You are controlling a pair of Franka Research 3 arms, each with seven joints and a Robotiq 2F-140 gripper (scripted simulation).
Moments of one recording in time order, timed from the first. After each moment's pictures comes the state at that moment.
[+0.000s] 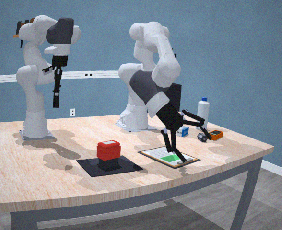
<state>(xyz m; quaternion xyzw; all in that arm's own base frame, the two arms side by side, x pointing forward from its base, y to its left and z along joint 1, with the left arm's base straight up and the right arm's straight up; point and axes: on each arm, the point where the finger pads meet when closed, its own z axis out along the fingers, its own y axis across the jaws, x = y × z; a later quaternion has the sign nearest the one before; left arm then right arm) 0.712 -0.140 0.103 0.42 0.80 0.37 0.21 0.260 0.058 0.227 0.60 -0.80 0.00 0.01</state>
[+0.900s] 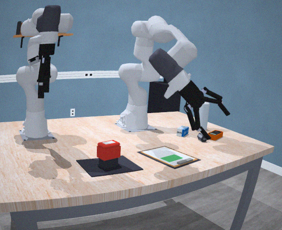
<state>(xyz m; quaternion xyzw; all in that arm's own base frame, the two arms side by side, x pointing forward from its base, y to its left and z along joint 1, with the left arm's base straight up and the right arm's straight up) 0.726 -0.042 0.198 0.07 0.91 0.33 0.25 0.316 -0.021 0.280 0.55 -0.83 0.00 0.00</state>
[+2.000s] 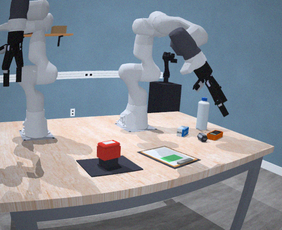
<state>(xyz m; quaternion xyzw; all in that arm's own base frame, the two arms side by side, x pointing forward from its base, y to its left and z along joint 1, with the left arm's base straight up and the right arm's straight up) 0.690 0.029 0.267 -0.33 0.88 0.24 0.25 0.339 -0.181 0.339 0.50 -0.86 -0.01 -0.01</state>
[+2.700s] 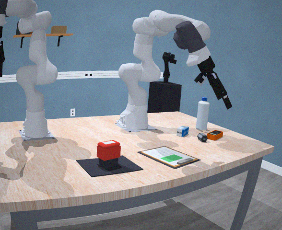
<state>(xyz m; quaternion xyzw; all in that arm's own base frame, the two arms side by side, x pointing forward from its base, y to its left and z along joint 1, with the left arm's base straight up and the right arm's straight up) 0.669 0.044 0.286 -0.47 0.83 0.19 0.23 0.314 -0.285 0.365 0.47 -0.88 0.00 -0.01</state>
